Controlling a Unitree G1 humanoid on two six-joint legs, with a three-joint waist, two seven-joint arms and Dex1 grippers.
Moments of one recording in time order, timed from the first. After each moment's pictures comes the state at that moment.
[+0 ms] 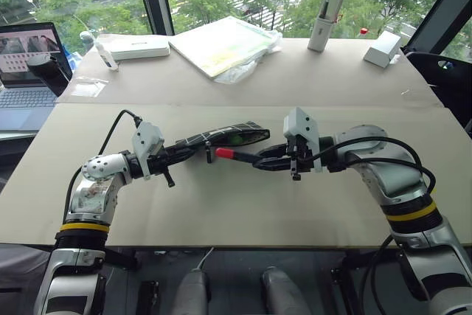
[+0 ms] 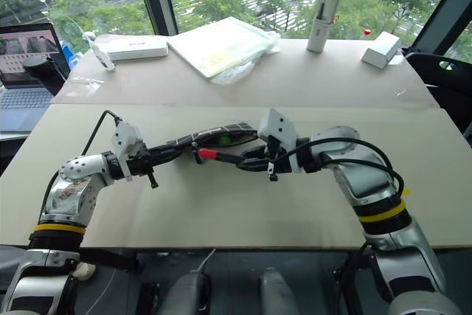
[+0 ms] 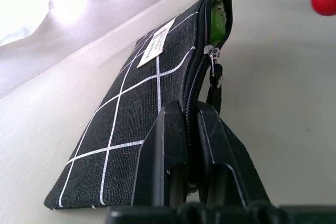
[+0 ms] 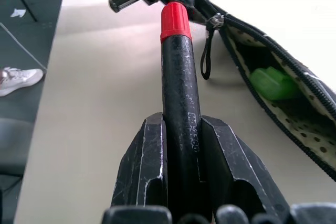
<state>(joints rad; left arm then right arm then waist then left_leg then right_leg) -0.45 0.58 0.04 0.25 -0.32 0.10 -1.07 -0.68 -0.64 0.24 -0.14 0.34 0.61 1.13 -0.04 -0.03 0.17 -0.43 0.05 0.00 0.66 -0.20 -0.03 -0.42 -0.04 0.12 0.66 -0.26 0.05</state>
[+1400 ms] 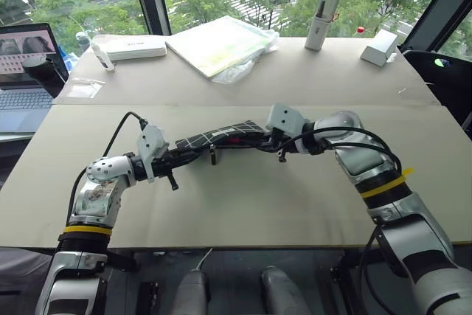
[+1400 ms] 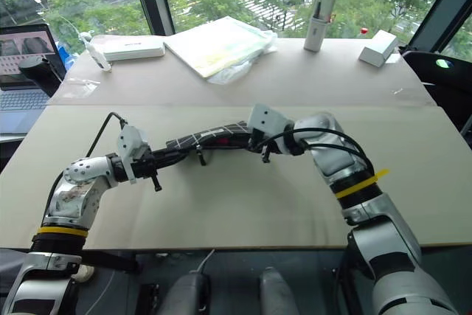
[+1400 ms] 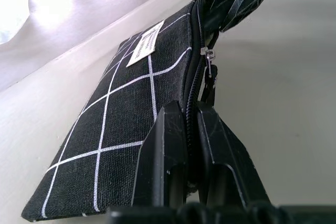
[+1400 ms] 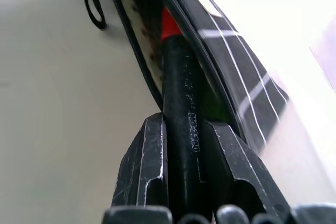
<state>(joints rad) -0.43 0.57 0.02 0.21 -0.32 0.11 -1.07 -0.88 -0.49 0.41 0.23 -0.06 0.40 1.02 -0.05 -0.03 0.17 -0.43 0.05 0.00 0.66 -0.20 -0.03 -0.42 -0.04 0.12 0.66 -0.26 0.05</state>
